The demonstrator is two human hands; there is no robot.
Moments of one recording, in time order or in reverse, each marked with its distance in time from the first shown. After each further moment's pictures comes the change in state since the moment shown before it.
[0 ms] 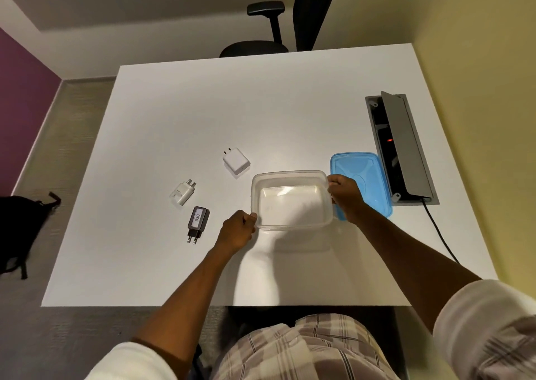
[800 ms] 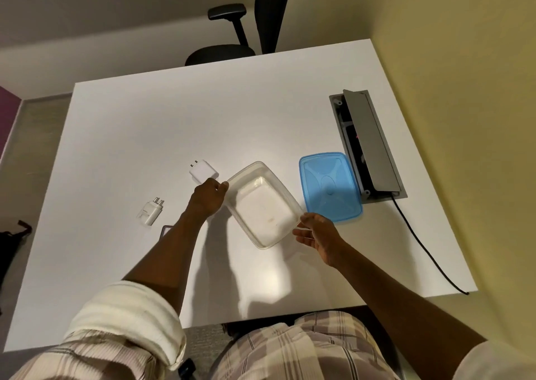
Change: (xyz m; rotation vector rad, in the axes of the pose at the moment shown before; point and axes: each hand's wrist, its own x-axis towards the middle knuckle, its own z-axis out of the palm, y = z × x) left_hand 0.092 0.069 -0.024 0.286 0.062 0.094; right_hand -0.037 0.067 -0.002 0.614 -0.194 0.256
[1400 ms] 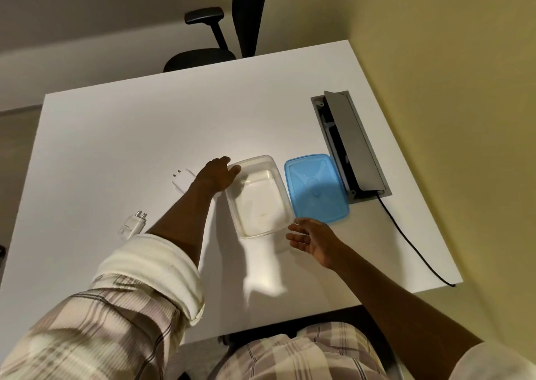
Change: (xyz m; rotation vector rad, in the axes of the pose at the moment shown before) left_hand 0.053 0.080 -0.003 0.286 -0.147 0.191; right_hand -0.003 -0.008 -0.013 0.154 -0.013 0.094
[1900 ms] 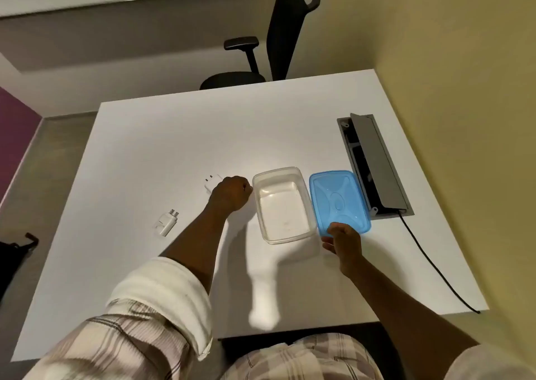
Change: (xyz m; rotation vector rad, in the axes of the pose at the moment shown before) left_hand -0.072 -0.018 -0.012 -0.015 0.145 -0.011; right_hand -0.007 0.004 0.007 -0.148 0.353 -0.300
